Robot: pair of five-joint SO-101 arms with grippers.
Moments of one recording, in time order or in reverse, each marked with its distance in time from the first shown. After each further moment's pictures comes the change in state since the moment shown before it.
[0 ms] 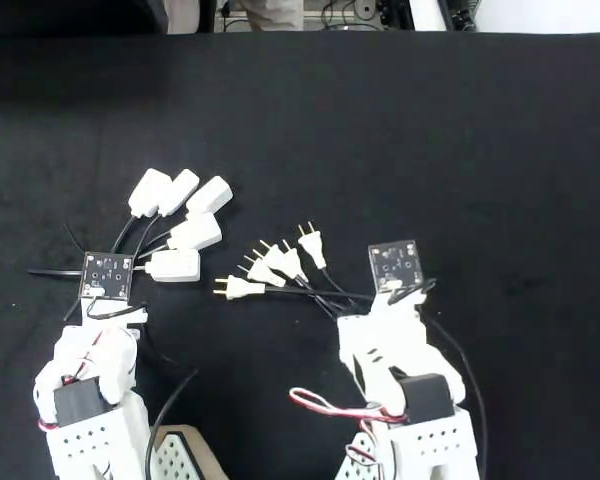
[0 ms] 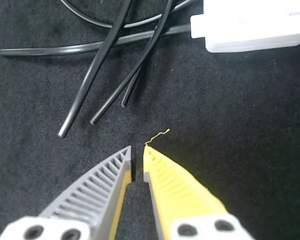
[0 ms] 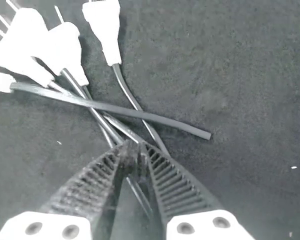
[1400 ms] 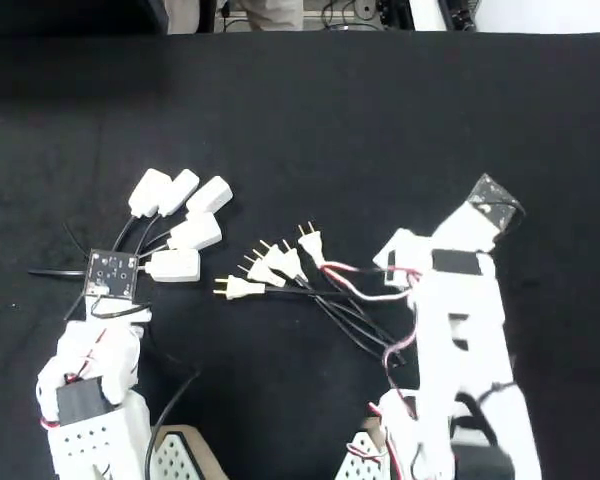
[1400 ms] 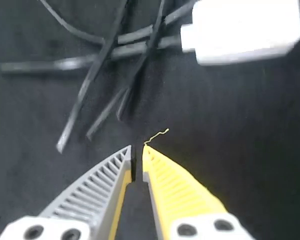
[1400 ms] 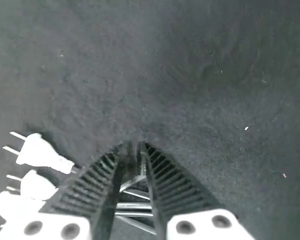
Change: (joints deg) left arm 2.2 0.0 0.0 -2.5 0.0; right arm 16.7 74.1 -39.4 -14.7 -30.2
